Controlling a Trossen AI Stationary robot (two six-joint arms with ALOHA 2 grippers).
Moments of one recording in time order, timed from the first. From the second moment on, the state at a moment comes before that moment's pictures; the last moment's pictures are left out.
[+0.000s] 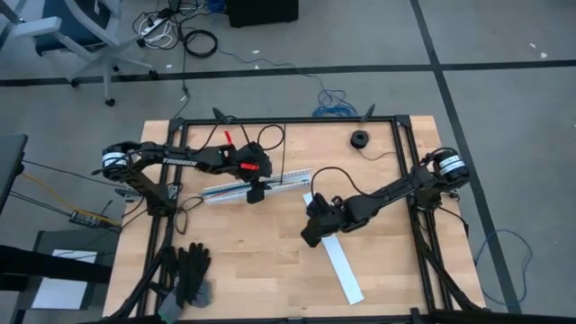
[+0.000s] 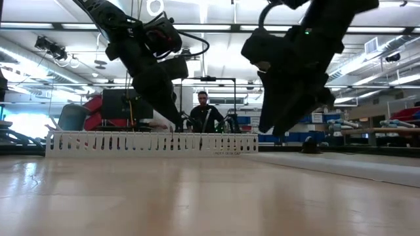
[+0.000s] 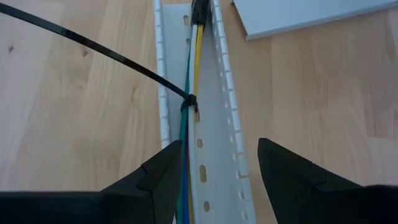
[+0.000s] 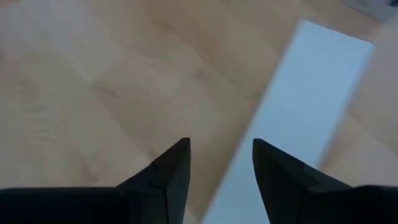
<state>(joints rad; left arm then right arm) 0.27 1.54 0.86 -0.22 0.13 0.13 0.33 1.76 1.10 -0.46 0.37 1.03</state>
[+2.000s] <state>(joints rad) 0.27 1.54 0.84 -0.20 0.13 0.23 0.42 1.88 1.13 -0.64 0.25 1.50</state>
